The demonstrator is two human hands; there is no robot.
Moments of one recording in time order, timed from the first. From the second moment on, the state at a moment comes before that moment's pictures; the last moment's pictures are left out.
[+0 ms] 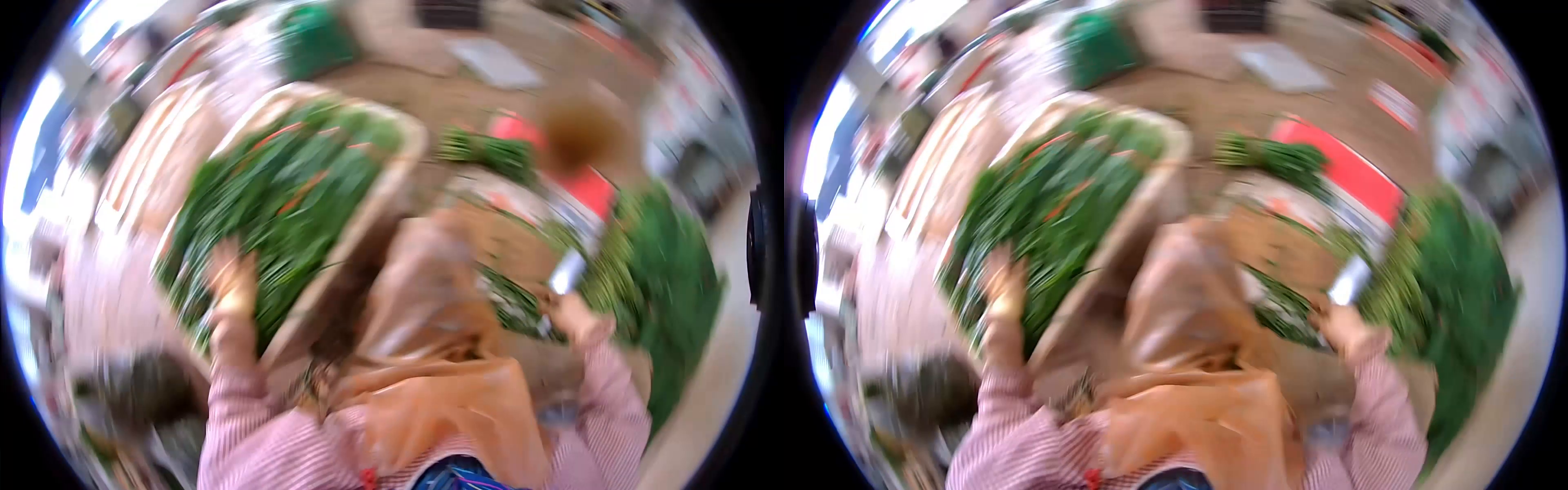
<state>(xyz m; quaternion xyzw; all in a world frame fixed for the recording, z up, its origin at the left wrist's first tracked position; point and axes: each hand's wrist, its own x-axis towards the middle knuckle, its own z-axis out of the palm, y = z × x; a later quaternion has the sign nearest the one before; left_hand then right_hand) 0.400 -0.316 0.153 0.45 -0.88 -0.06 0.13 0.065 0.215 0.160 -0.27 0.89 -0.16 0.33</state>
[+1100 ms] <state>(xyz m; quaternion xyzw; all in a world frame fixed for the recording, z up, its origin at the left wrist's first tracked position) 0.152 -0.015 0.297 0.02 -0.95 -0.30 -0.07 0.187 0.674 0.087 0.50 0.82 -0.24 0.13</state>
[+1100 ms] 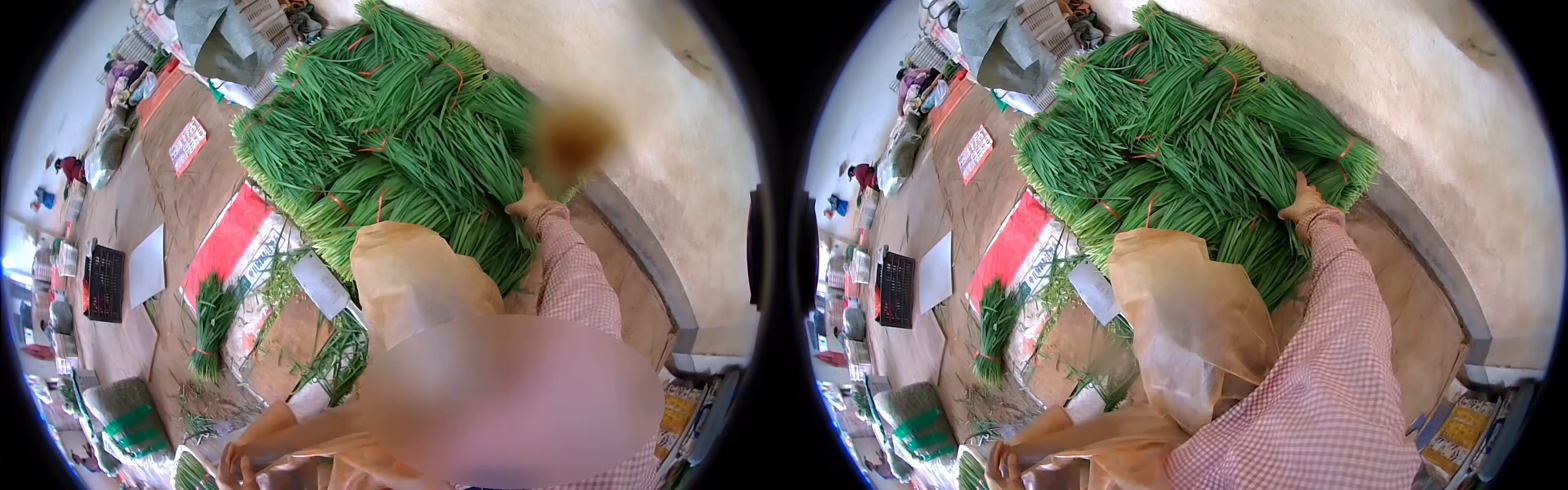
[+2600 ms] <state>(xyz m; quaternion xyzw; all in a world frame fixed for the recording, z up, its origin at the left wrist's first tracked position) 0.234 -0.132 0.290 0.09 -0.70 -0.70 -0.10 0.123 0.087 0.278 0.06 0.56 -0.82 0.09</state>
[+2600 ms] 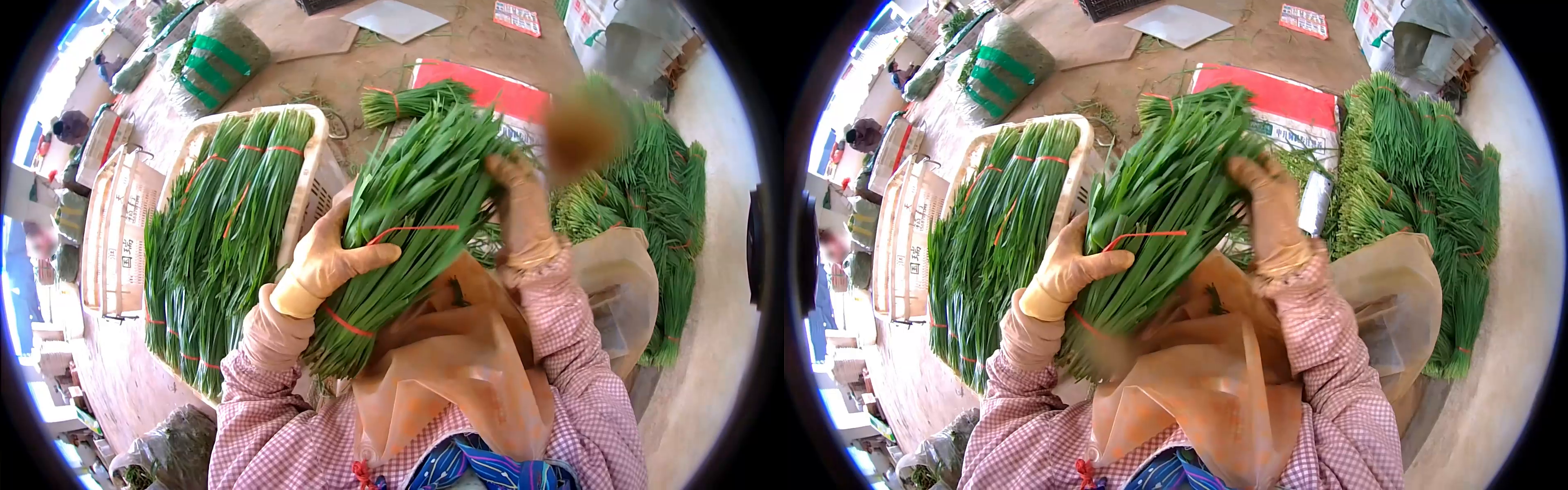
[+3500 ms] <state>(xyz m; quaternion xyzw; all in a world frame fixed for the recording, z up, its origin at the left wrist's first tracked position) 0.243 -0.121 0.289 0.13 -0.57 -0.81 -0.04 0.156 0.055 0.290 -0.51 0.79 -0.34 -0.08</state>
